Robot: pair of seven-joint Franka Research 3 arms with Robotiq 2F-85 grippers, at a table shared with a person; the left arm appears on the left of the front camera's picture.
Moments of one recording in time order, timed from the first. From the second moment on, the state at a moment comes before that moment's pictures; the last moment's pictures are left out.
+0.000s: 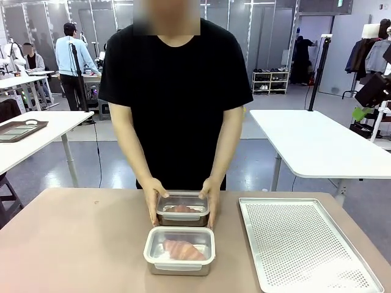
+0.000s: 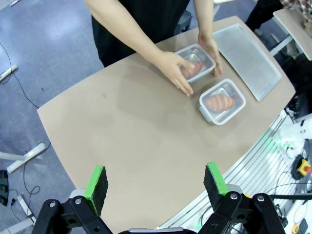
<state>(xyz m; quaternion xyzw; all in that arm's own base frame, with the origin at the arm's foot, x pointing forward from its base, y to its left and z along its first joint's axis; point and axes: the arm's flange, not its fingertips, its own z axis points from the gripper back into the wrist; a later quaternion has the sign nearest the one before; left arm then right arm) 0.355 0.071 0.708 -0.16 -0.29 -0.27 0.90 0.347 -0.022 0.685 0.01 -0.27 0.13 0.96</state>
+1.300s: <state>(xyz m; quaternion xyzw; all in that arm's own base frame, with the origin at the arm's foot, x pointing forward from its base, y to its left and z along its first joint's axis) 0.355 0.071 0.708 -0.16 -0.29 -0.27 0.90 0.347 -0.022 0.685 0.01 -0.27 0.13 0.96</state>
